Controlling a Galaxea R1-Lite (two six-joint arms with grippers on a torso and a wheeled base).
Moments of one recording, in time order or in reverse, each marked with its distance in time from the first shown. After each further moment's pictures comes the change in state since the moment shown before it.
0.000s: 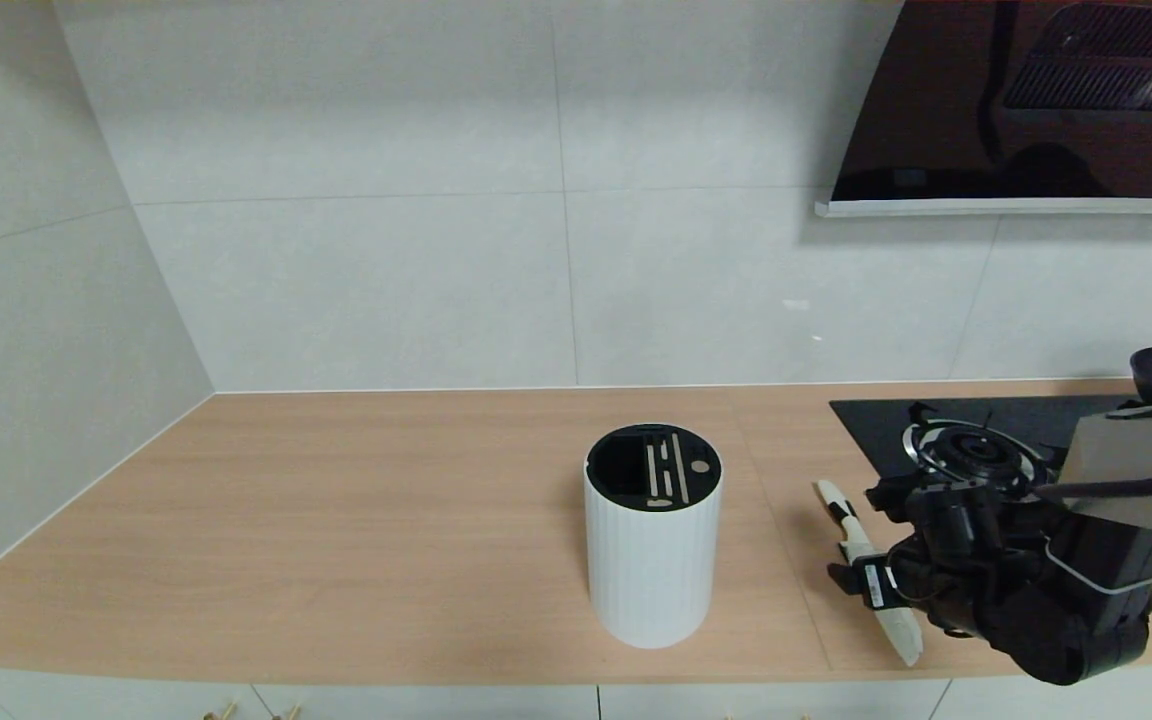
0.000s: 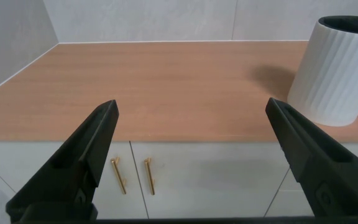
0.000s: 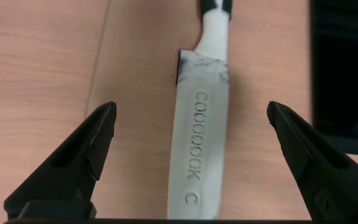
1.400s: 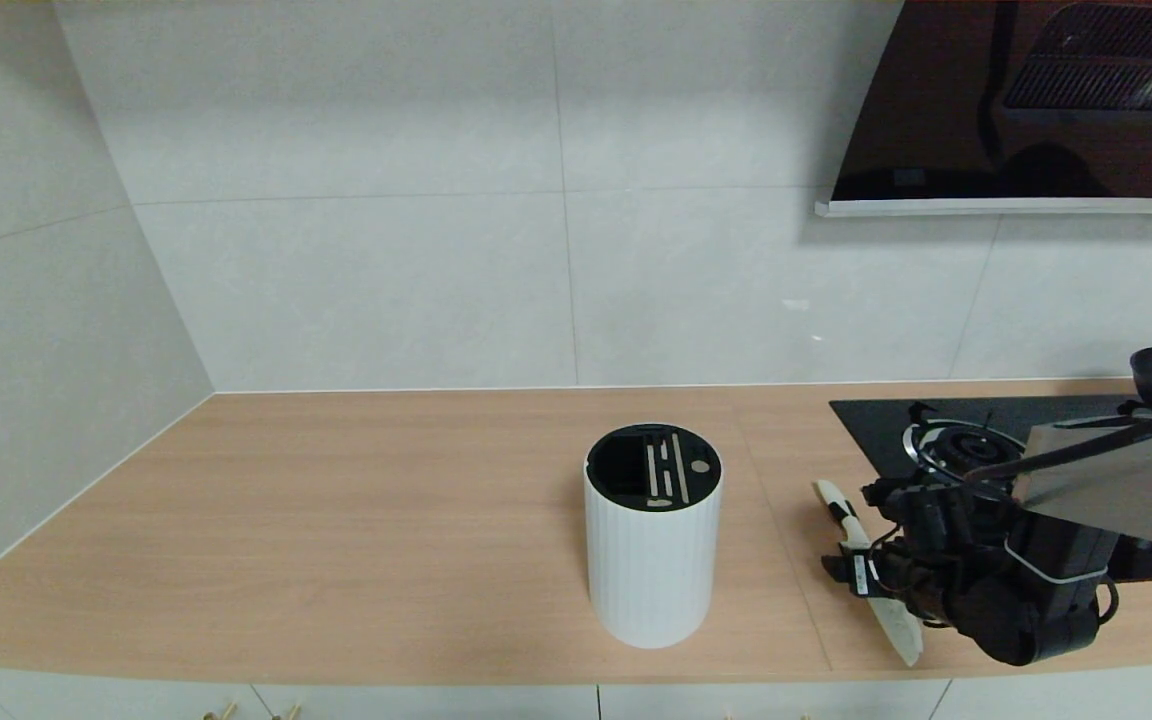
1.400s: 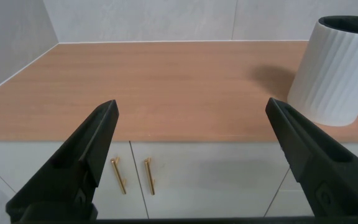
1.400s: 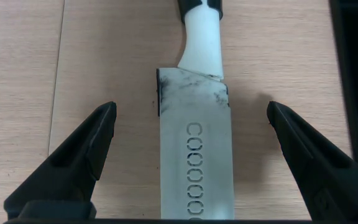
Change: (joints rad) left arm 0.000 0.000 0.000 0.000 0.000 0.000; right arm -0.027 0.124 -0.126 0.011 -0.025 0.088
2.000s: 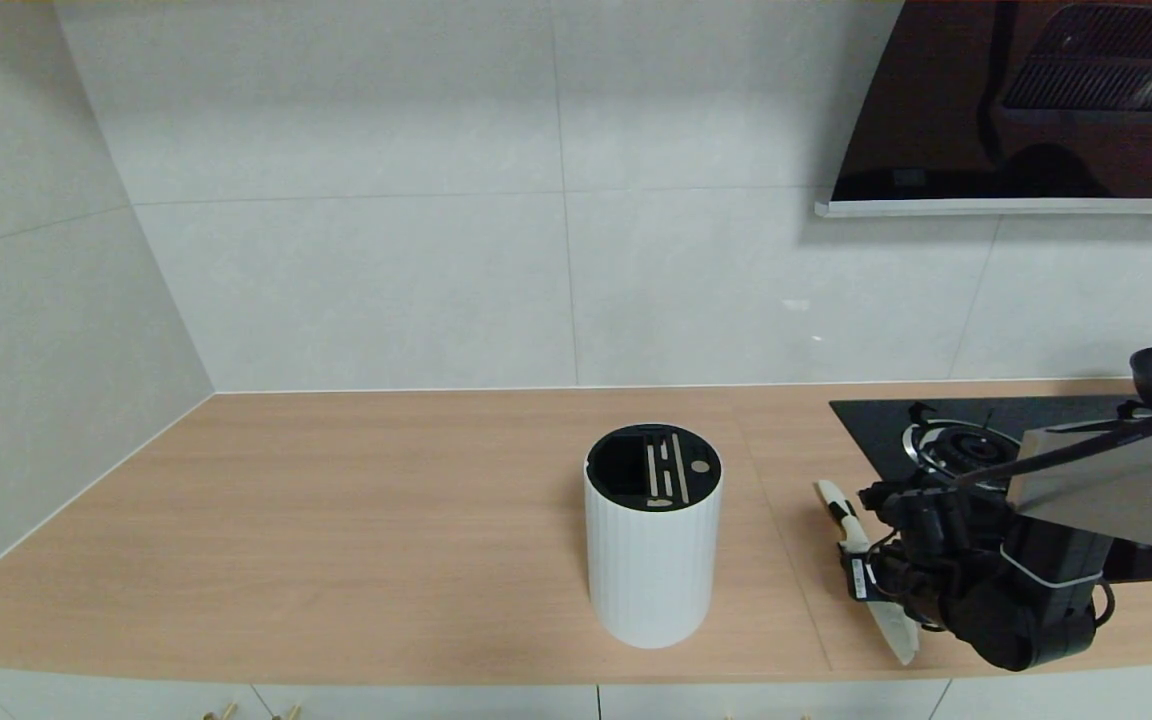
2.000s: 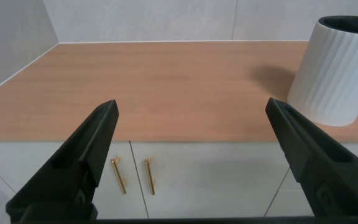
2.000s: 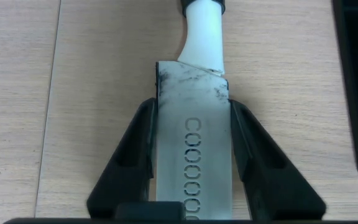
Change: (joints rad) left arm 0.000 0.000 0.000 0.000 0.000 0.000; right arm 0.004 0.017 0.006 -0.013 -0.015 -0.018
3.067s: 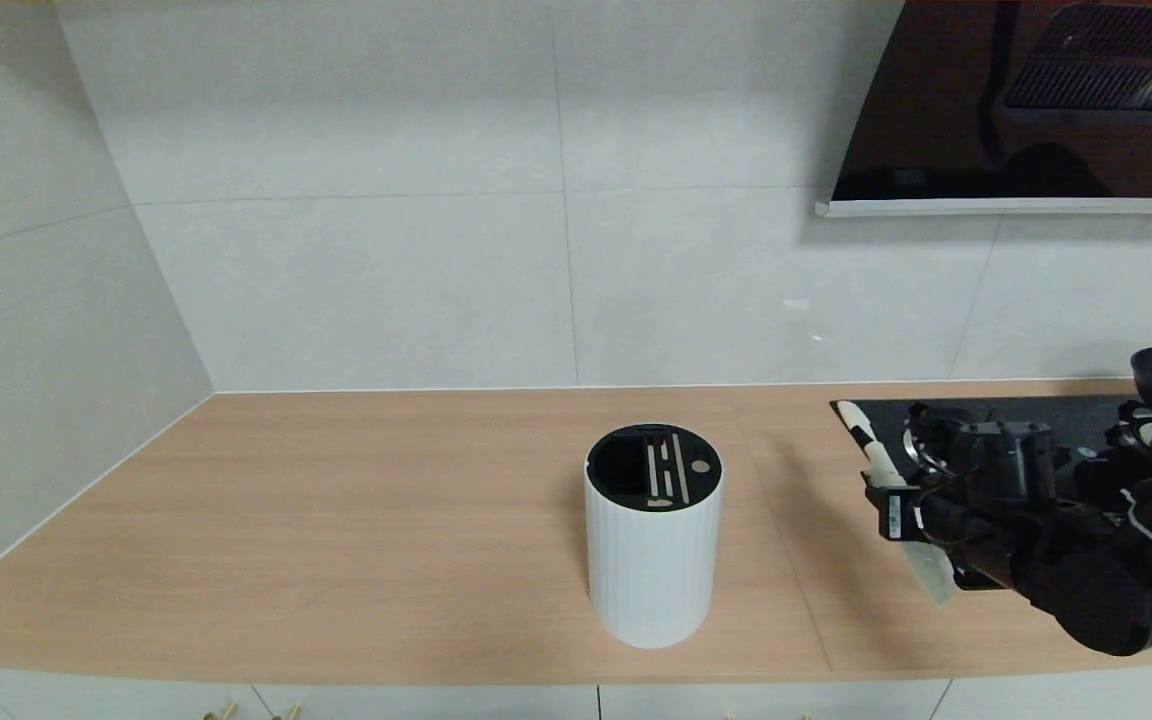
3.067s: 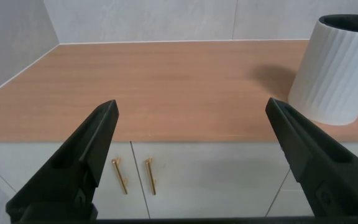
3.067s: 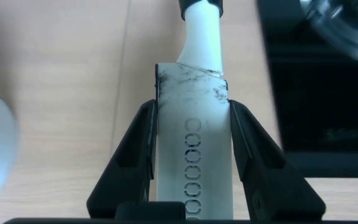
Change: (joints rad) left arm 0.000 0.000 -0.063 0.028 -0.005 -0.009; right arm 0.023 -0.382 0.121 0.029 -0.005 0.001
